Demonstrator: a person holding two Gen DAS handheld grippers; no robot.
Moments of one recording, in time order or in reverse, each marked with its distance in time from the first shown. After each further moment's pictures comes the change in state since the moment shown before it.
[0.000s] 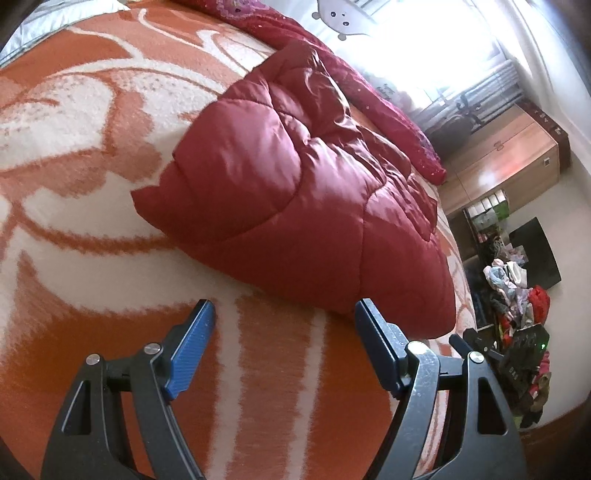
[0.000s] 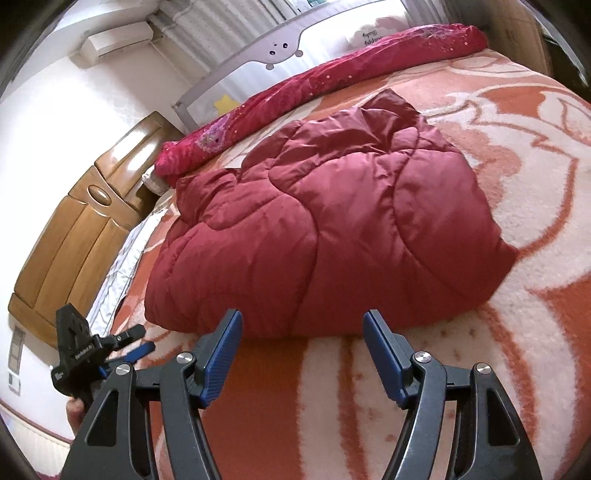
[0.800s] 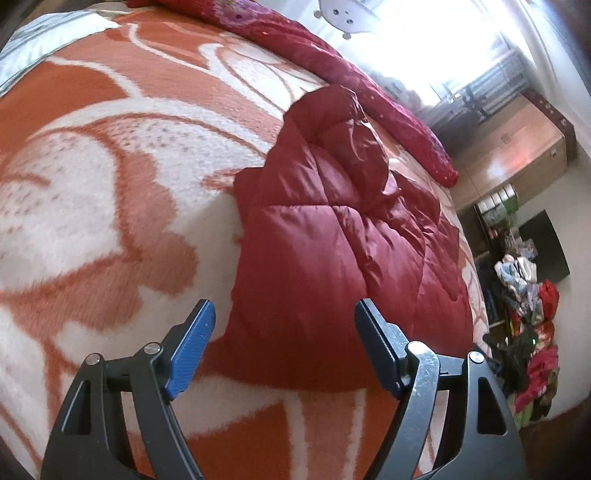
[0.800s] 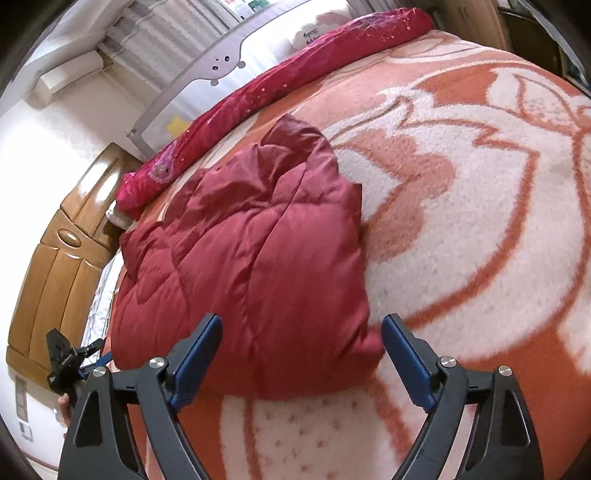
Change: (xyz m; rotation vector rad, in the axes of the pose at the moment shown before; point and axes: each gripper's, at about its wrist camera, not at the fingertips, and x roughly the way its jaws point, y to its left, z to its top) left arm 0.013 0.037 0.096 0.064 0.046 0.025; right arm 0.005 -0.103 0.069 0.152 0.012 -0.054
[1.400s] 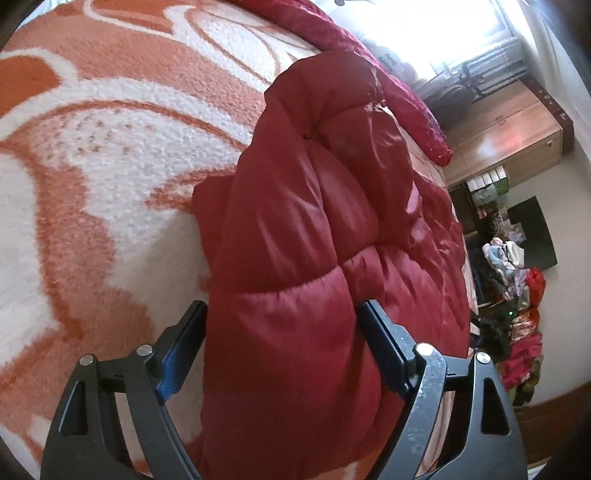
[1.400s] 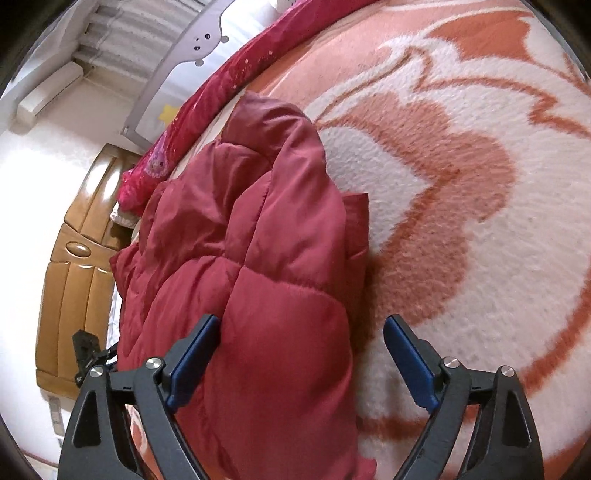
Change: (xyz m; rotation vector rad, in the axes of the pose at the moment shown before) left arm 0.062 0.004 0.049 -0.002 0.145 -0.082; right arm 0.083 -0.029 0.056 0.079 0.162 0.100
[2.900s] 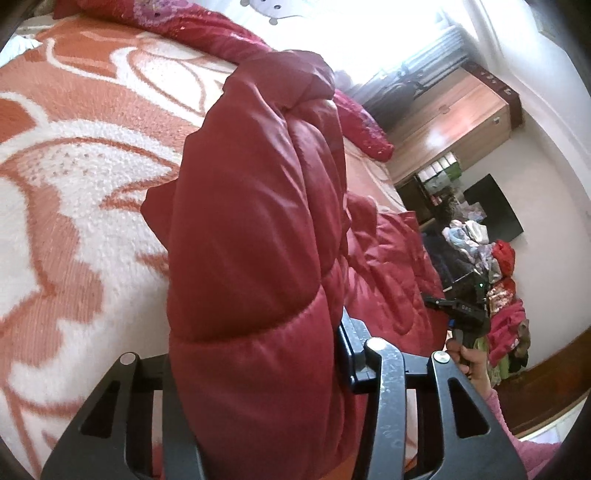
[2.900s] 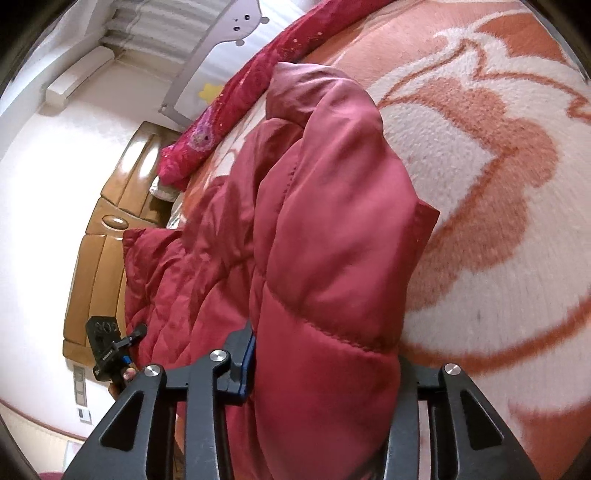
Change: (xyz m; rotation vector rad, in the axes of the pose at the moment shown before) left arm -0.072 -0.042 -0.053 0.153 -0.096 -0.133; right arm -0.028 0.040 -0.037 -0.063 0.067 0.158
